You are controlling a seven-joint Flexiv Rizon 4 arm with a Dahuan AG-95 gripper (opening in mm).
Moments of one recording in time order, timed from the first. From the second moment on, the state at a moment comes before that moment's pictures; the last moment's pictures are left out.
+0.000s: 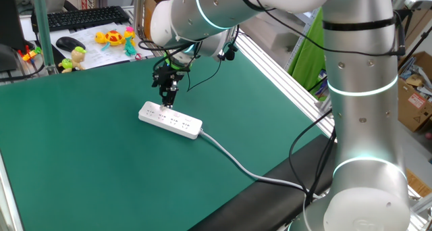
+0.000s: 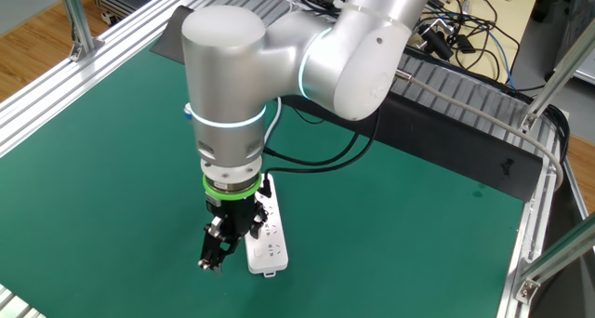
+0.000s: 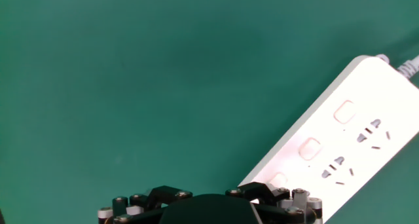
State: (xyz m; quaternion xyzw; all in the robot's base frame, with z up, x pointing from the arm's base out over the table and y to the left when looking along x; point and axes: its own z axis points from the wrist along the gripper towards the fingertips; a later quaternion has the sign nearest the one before) arm 0.656 0.047 0.024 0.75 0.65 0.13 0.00
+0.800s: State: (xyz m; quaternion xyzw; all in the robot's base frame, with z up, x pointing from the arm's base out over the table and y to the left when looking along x) arm 0.645 0.048 0.024 0.74 0.66 0.12 0.01
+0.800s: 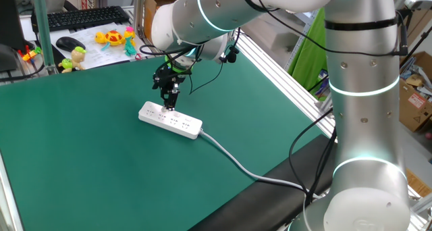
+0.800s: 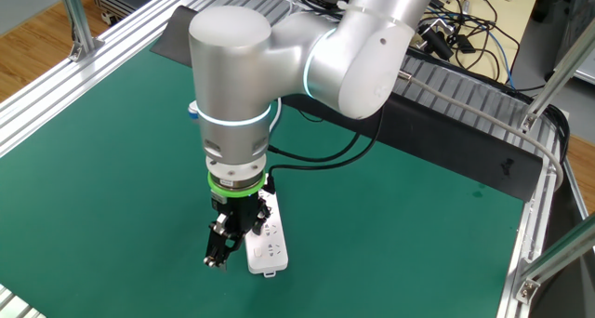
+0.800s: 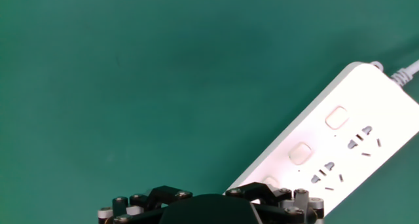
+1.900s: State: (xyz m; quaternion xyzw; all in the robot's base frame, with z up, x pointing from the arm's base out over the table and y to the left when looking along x) arm 0.648 0.043 0.023 0.73 0.67 0.13 0.00
